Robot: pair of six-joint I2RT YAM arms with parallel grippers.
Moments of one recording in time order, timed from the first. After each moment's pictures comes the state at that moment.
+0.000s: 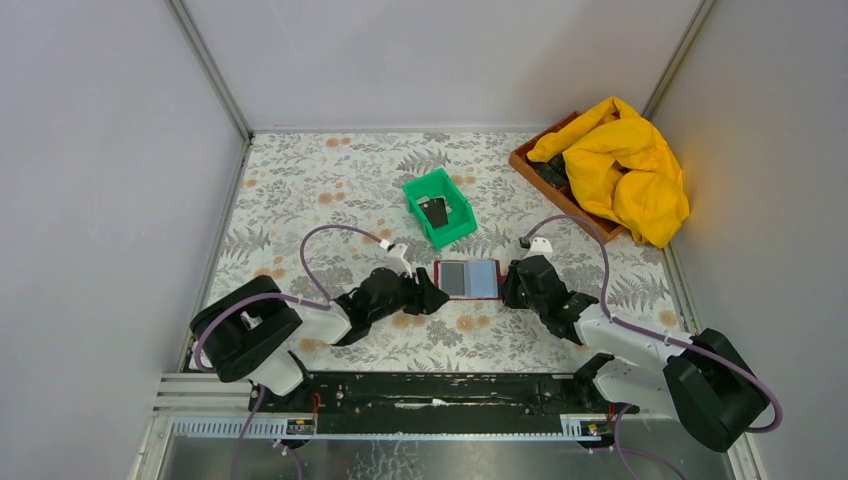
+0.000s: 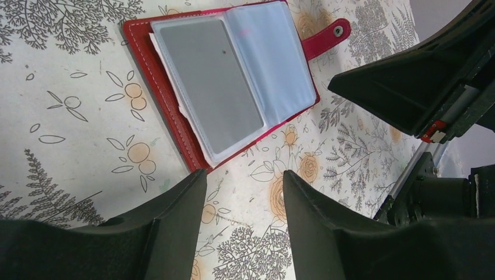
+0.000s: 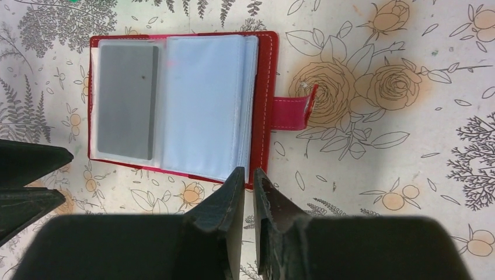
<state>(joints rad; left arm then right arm) -0.84 1.52 0.34 0.77 0.03 -0.76 0.64 1.11 0.34 0.05 0.18 0.60</state>
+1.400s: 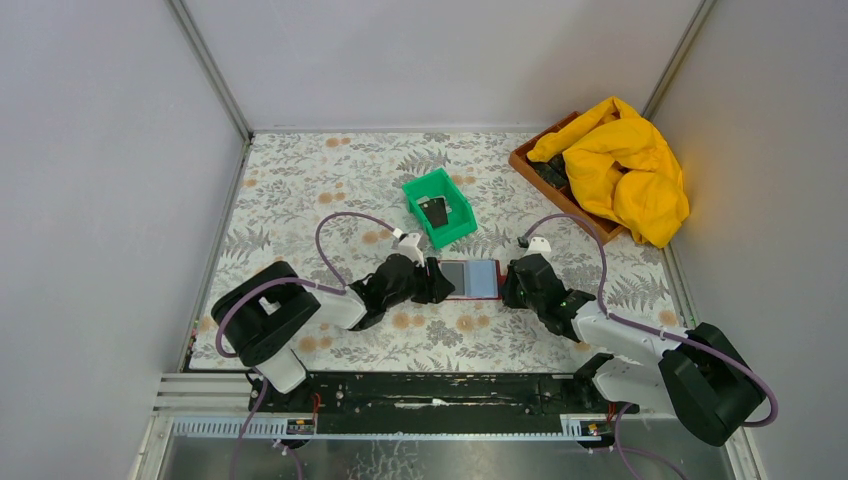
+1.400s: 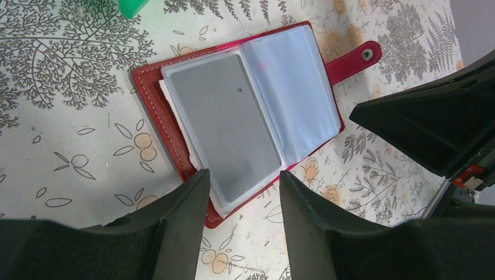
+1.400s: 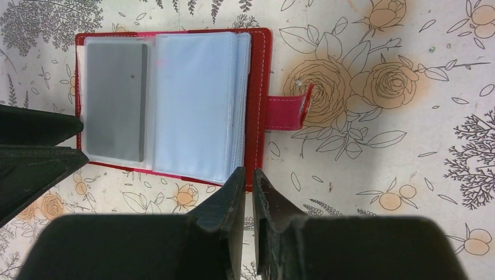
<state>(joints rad) -0.82 1.64 0.49 0.67 0.02 -0.70 0.64 1.14 0.36 0.02 0.19 0.59</state>
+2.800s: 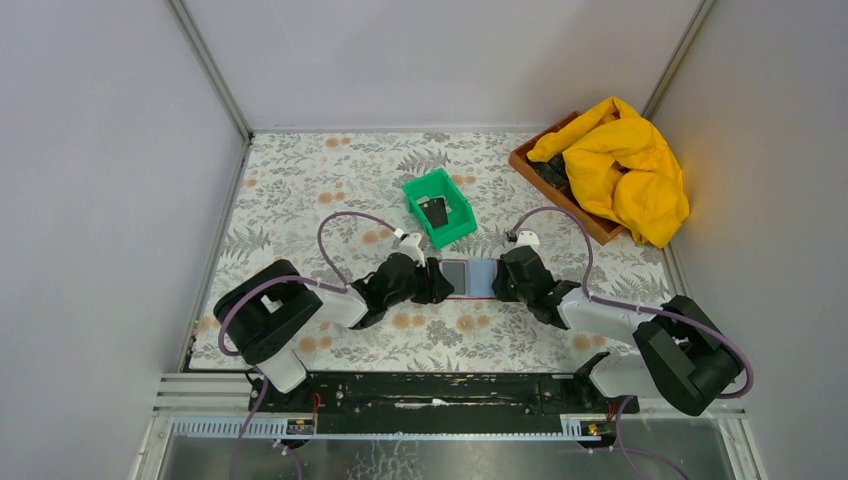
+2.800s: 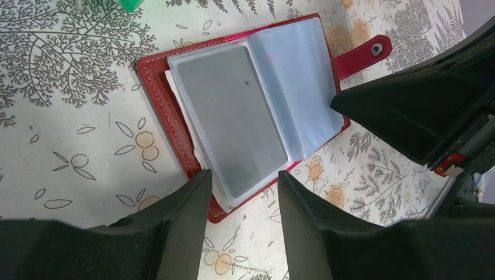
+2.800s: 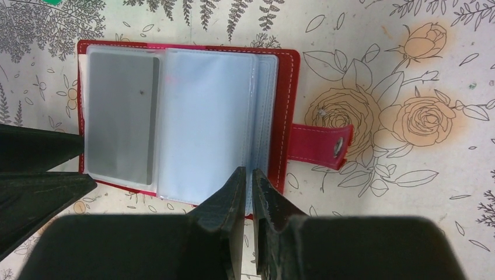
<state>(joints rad) -0.82 1.65 0.50 0.64 0.04 -0.70 0.64 1.30 0.43 0.09 0.17 0.56</state>
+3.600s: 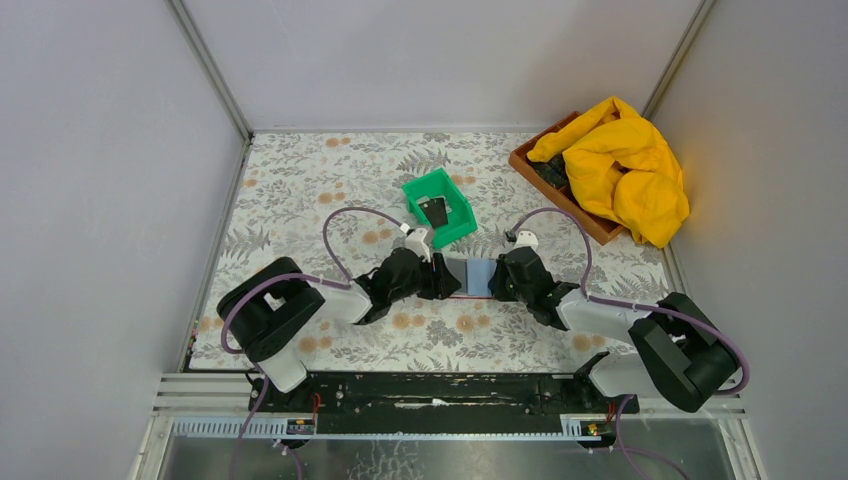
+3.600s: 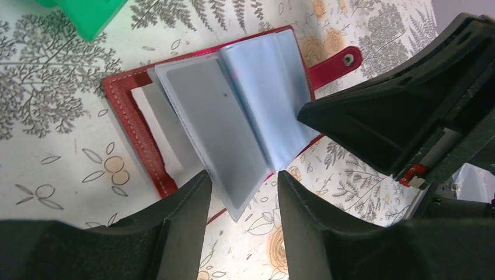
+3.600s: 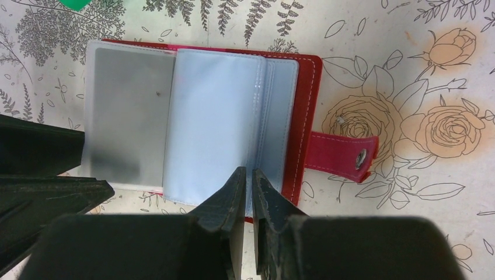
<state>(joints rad) -0.82 1.67 0.55 0.65 0.09 -0.70 0.64 1.33 0.41 0.18 0.14 0.58</state>
